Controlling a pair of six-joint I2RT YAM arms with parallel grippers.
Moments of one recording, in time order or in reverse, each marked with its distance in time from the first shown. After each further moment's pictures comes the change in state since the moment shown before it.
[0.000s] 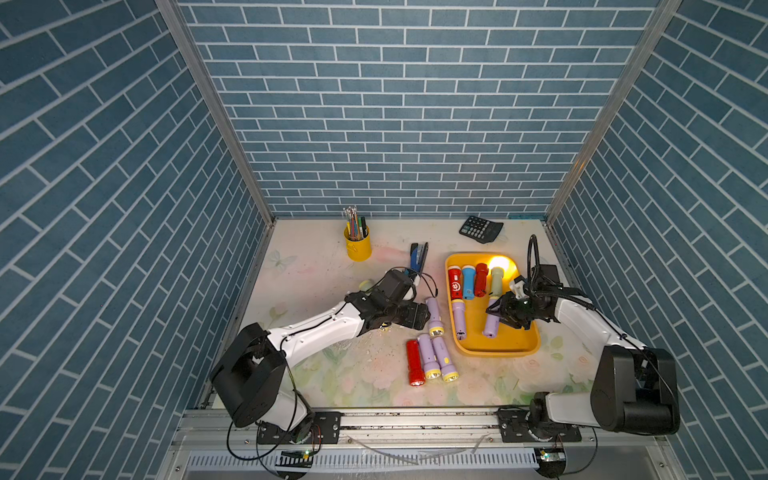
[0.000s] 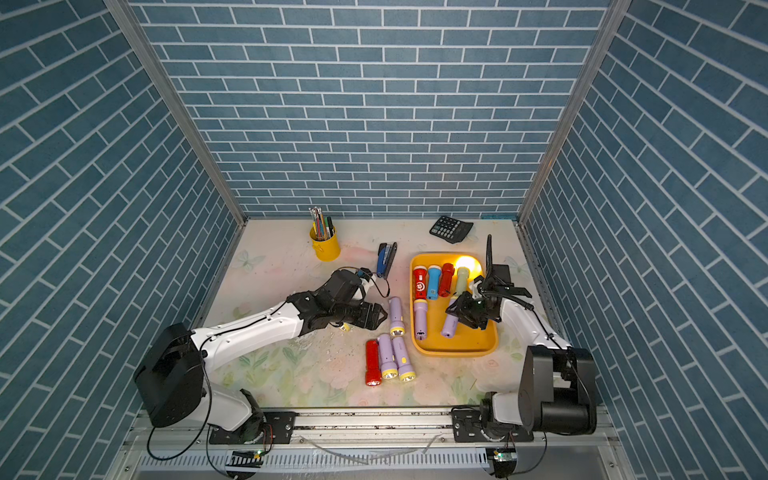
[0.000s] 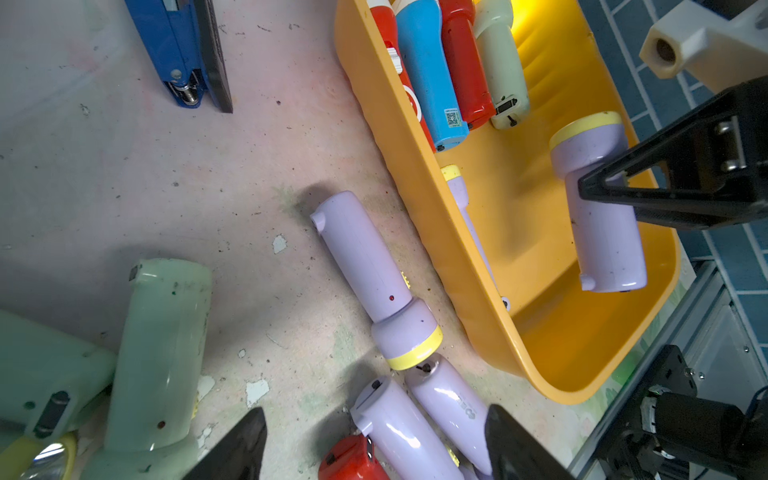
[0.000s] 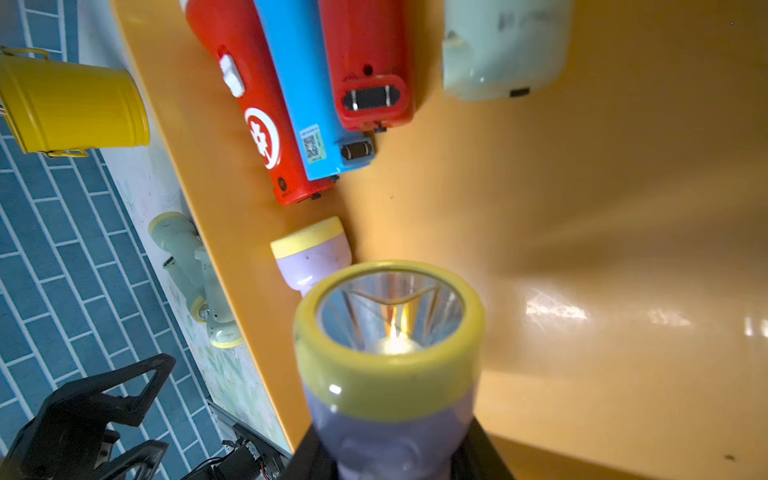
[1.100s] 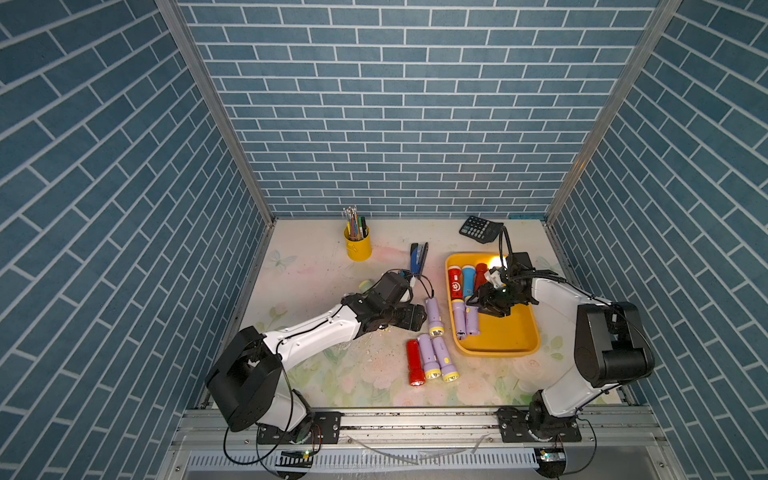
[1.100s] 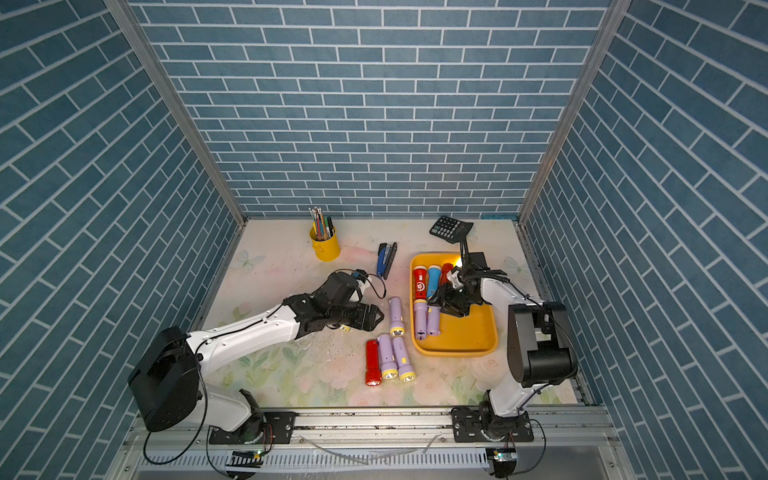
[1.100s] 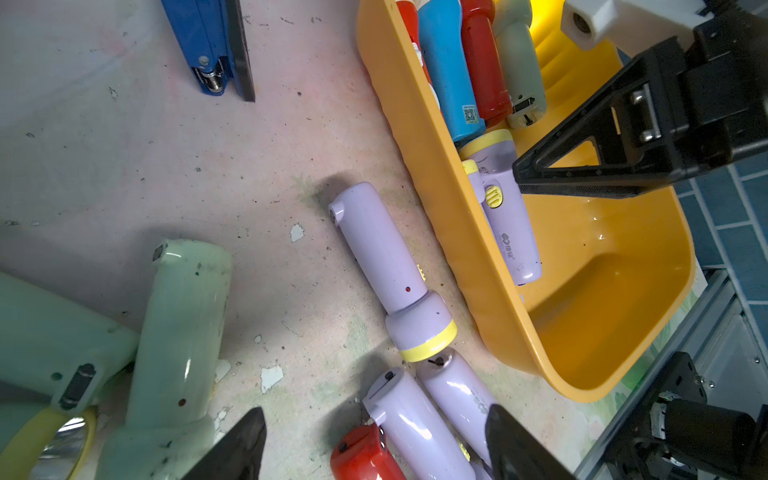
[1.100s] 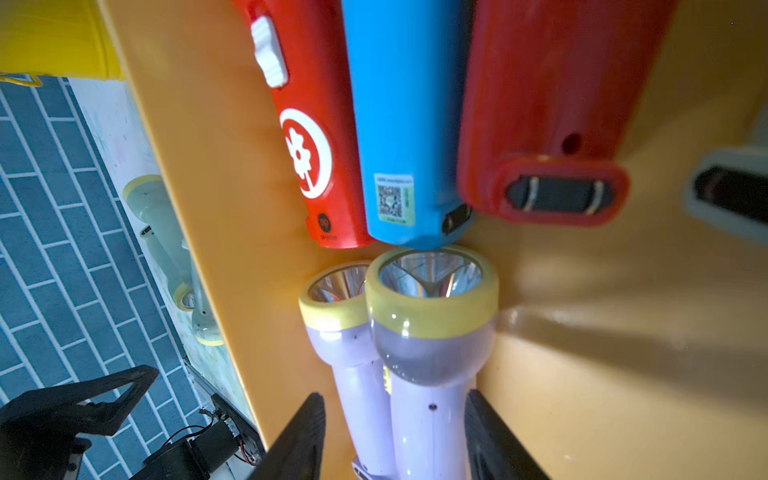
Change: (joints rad) left arm 0.011 -0.029 -0.037 0.003 -0.018 -0.016; right arm 0.138 0.256 0.164 0.064 -0.022 -0.067
